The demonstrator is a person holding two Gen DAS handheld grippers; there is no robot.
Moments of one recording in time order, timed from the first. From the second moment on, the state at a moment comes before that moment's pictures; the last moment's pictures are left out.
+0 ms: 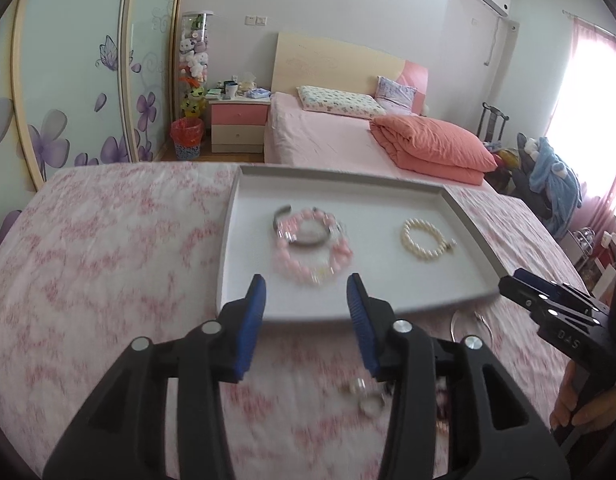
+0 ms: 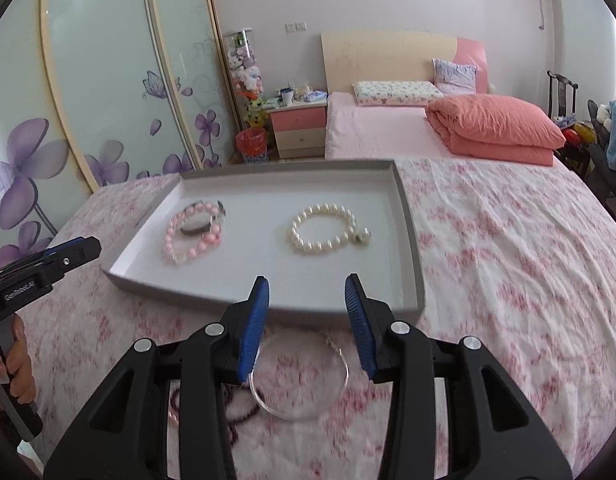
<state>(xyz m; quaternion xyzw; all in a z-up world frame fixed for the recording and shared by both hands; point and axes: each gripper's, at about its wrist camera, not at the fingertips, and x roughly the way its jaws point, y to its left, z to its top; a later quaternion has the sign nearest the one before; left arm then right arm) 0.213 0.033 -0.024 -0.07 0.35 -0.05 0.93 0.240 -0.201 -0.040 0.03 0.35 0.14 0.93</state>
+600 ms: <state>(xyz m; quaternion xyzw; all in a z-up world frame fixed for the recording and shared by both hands) 0.172 0.026 -0.047 -0.07 0.38 -0.07 0.92 0.244 -0.175 -0.085 0.00 0.43 0.10 0.90</state>
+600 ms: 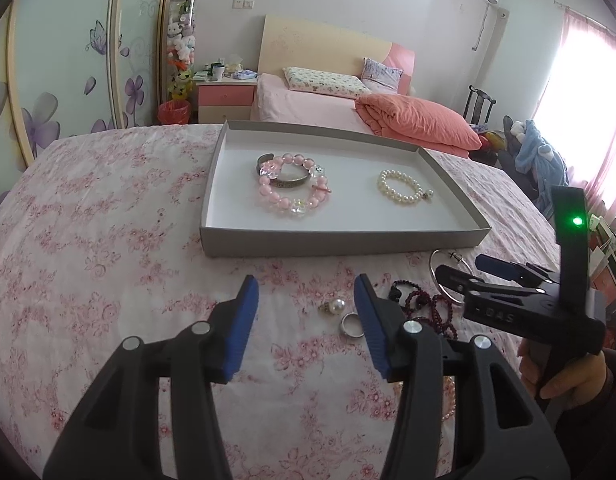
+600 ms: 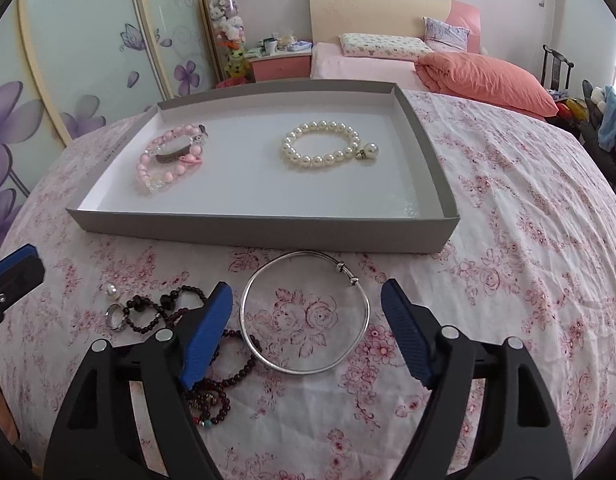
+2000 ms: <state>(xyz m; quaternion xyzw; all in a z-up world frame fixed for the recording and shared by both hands) 0.140 -0.039 -0.095 0.05 0.45 -0.07 0.89 0.209 -0.219 -0.094 -0.01 0.43 0.06 0.90</state>
